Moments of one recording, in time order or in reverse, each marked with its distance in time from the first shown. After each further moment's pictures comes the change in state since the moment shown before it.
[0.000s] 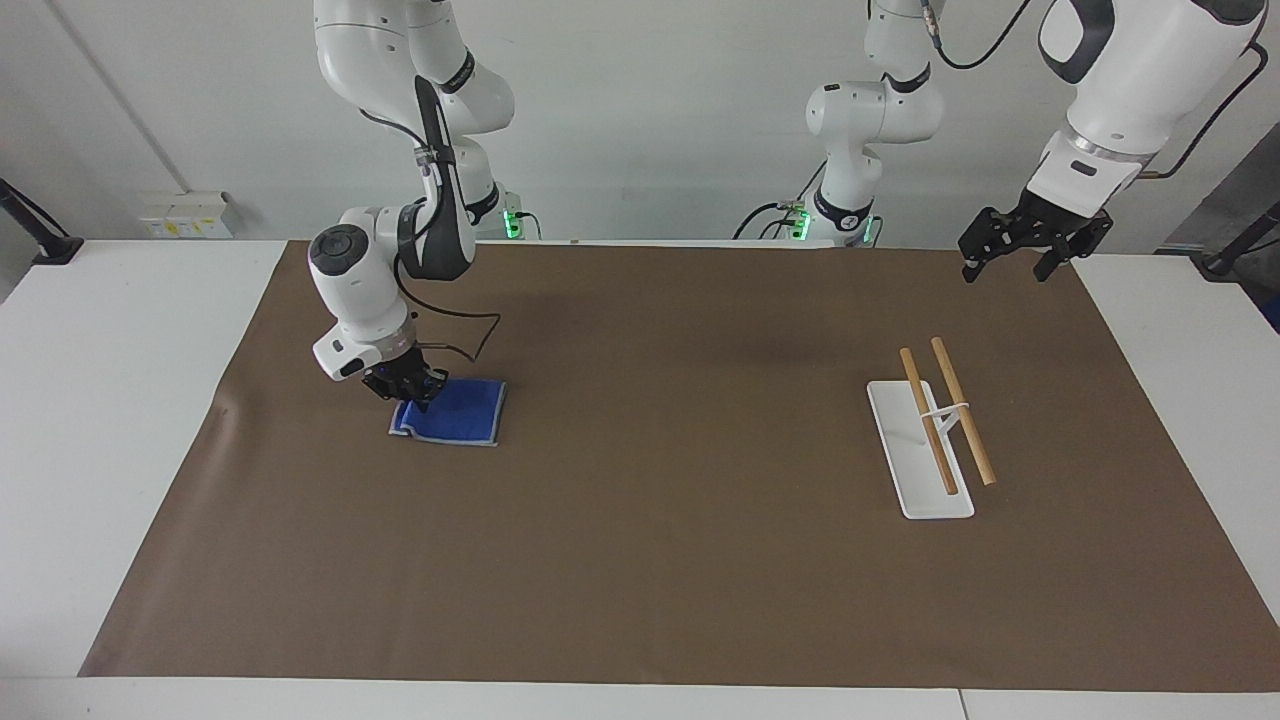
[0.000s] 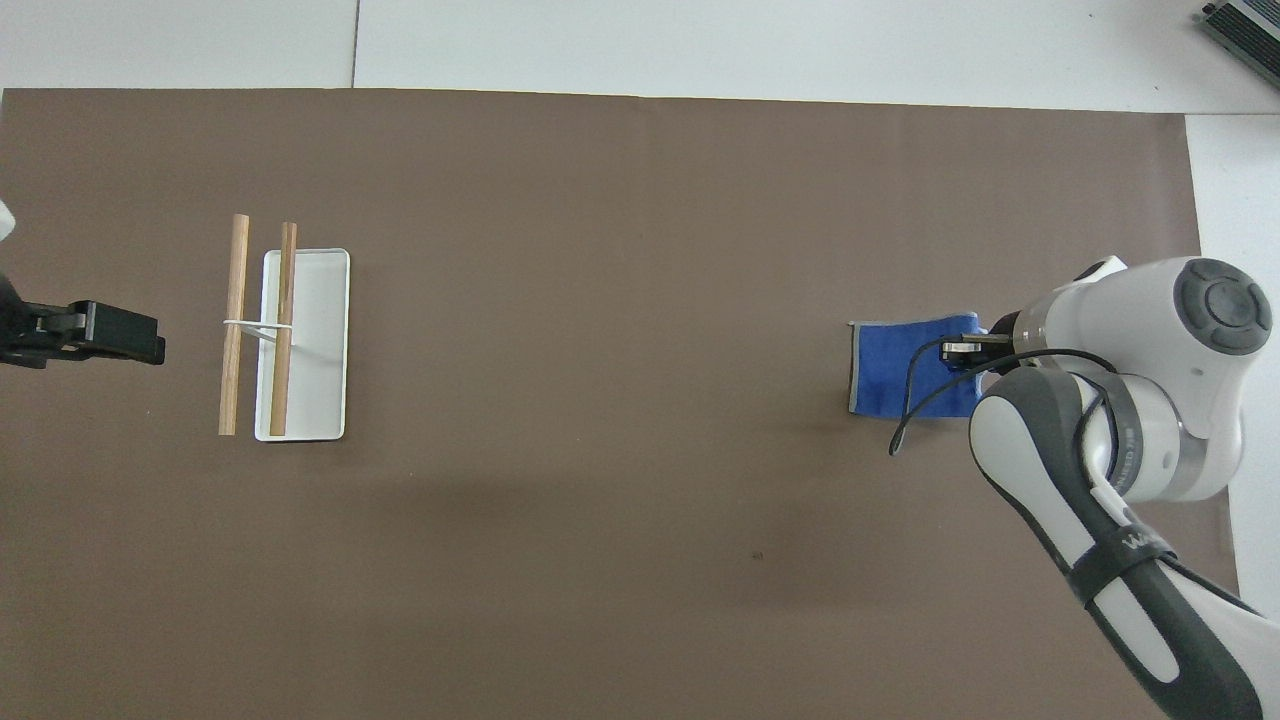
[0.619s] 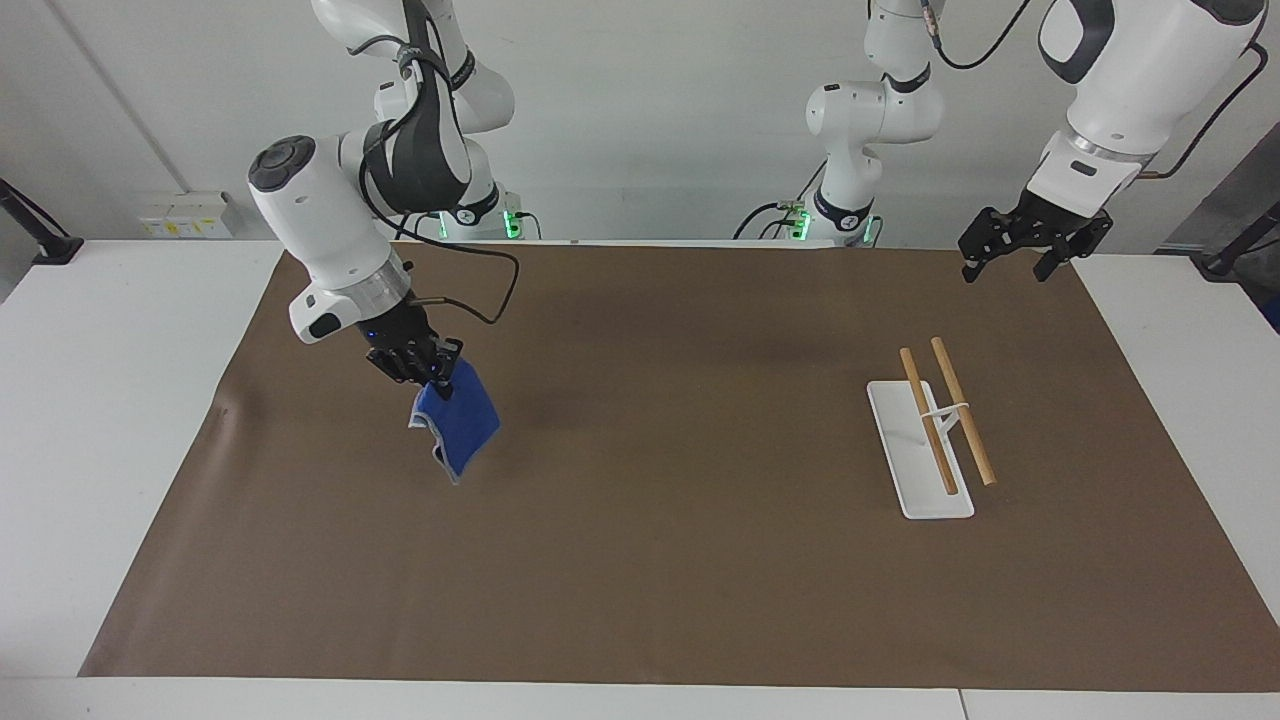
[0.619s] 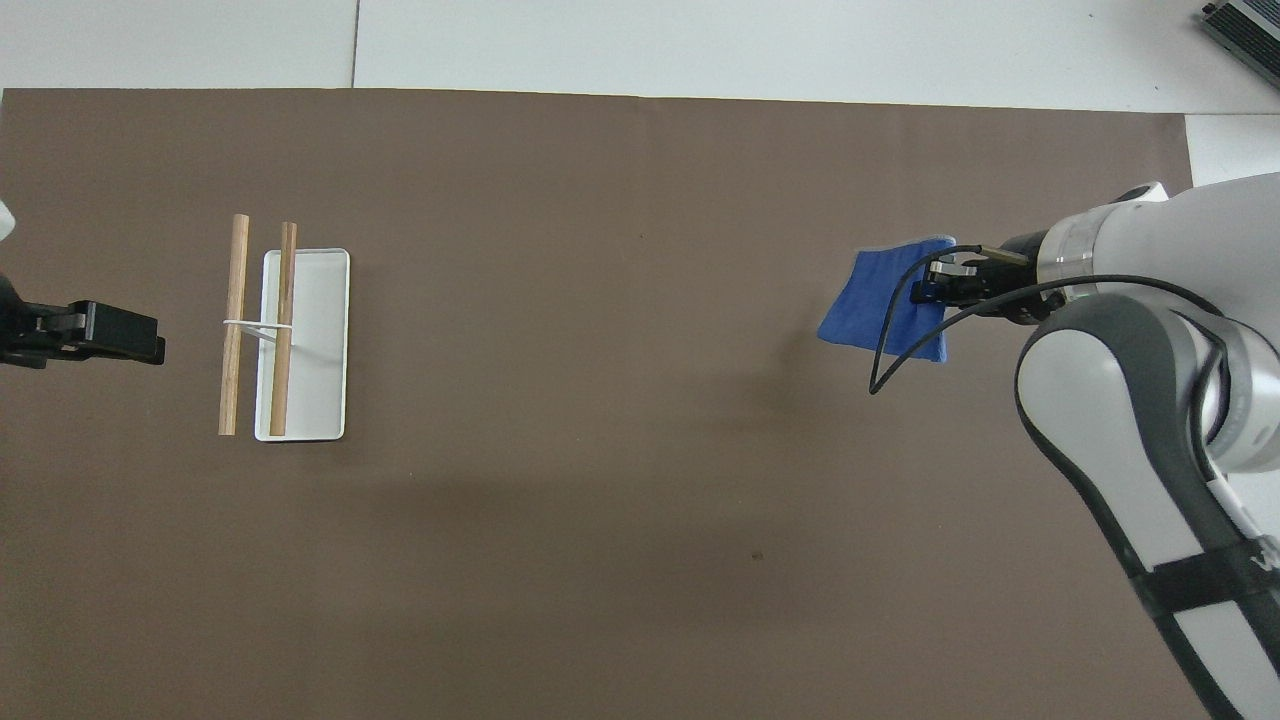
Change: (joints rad) left arm 0.000 0.000 0.000 0.000 0.000 0.000 0.000; right arm 0.053 -0.025 0.002 0.209 0.280 -0.123 0.076
